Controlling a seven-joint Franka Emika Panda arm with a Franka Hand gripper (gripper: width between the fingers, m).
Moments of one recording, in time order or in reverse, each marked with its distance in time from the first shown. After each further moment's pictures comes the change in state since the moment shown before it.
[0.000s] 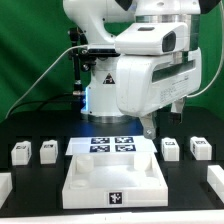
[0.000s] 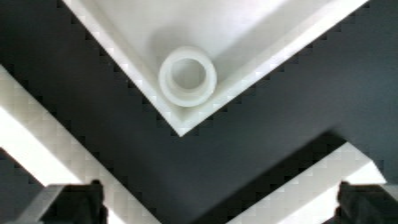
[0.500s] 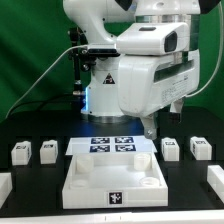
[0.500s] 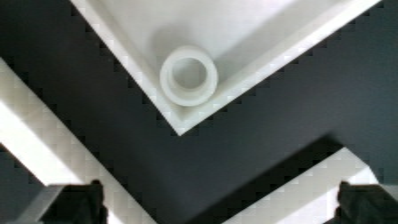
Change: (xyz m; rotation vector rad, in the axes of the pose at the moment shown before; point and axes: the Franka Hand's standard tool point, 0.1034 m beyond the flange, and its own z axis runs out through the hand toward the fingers) arm -0.001 0.000 0.001 0.000 0.000 -0.039
